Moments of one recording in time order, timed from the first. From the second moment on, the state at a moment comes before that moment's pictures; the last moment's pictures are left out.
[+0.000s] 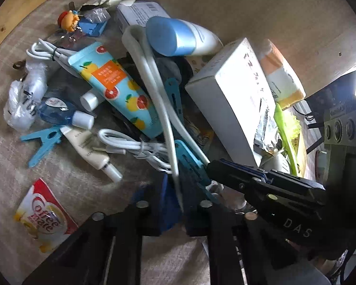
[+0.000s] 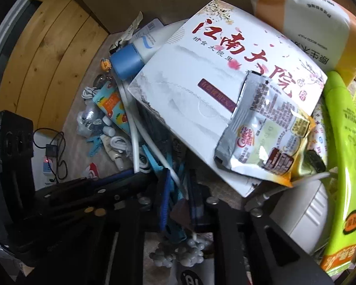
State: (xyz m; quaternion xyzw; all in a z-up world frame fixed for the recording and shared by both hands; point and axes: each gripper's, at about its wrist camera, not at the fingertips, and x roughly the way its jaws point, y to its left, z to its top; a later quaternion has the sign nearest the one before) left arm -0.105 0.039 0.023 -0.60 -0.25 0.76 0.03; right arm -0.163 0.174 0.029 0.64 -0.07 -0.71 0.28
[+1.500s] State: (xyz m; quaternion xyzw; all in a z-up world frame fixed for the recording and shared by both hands) left arm -0.017 0.009 0.019 -0.59 -0.28 0.75 0.06; right arm -0.060 0.176 0.025 0.63 -0.17 -0.70 0.29
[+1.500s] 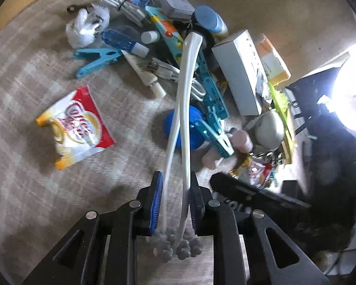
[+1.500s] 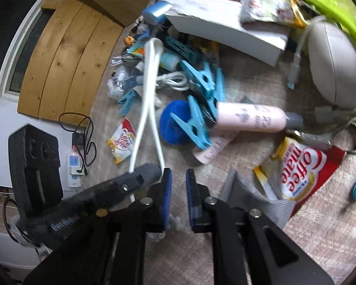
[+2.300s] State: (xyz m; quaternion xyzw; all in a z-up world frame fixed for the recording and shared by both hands) left arm 0.003 -0.014 0.034 -0.58 -0.27 0.76 0.08; right arm -0.061 0.168 0.025 0.66 -0.14 -0.69 0.25
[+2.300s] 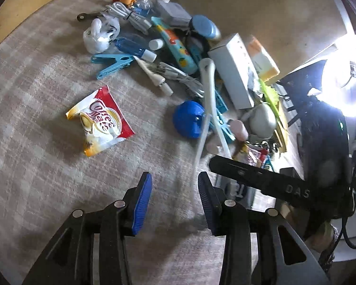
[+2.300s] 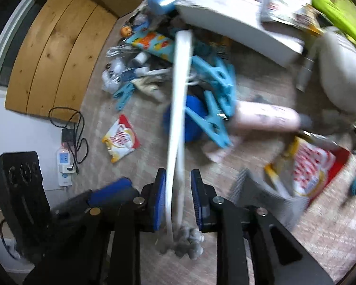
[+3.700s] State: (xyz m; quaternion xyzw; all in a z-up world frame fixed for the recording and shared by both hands) left arm 0.010 0.088 0.069 -0.58 -0.22 0.77 0.16; right arm -0.014 0.239 0.057 0.61 -0.19 -0.73 0.23
